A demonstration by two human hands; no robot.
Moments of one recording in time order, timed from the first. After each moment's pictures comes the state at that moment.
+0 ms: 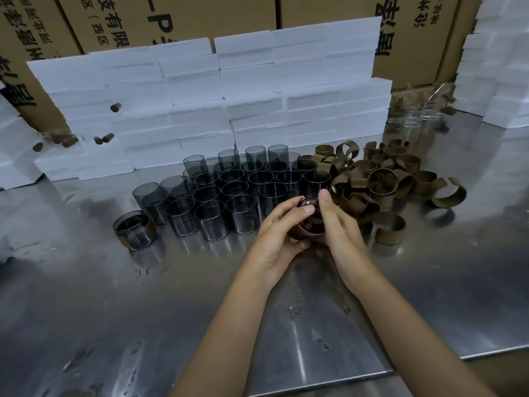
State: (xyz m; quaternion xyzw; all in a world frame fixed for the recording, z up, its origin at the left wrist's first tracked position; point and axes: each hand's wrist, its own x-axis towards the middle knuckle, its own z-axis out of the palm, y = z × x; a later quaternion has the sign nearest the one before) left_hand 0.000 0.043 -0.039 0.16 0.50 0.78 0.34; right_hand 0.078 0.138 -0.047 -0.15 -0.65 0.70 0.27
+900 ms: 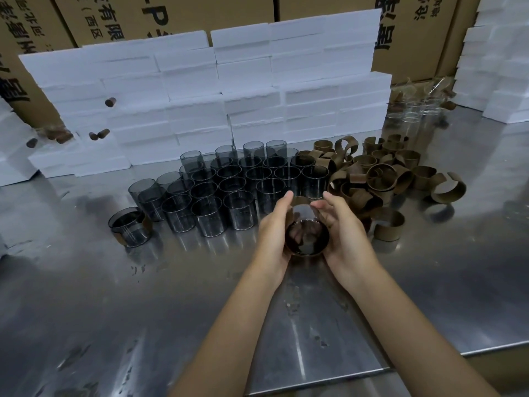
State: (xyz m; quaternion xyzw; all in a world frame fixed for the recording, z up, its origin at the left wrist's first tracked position) left_hand 0.007 0.050 -0.041 0.06 0.56 0.76 0.31; right_hand 0.073 0.143 -0.047 -0.20 -0.46 0.83 0.26
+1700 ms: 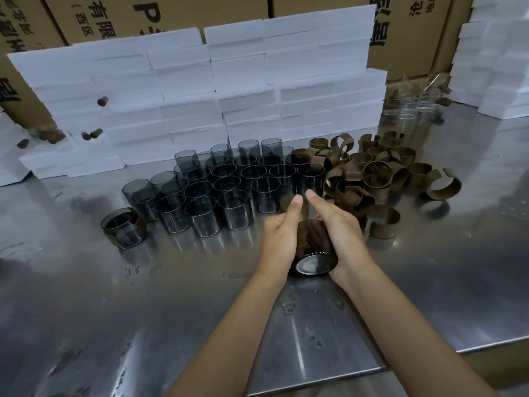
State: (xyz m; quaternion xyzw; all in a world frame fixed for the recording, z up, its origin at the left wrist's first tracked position) left_hand 0.021 0.058 -0.047 0.16 0.64 0.73 0.17; right_hand 0.073 0.137 -0.043 -0.25 -0.48 0.80 0.26
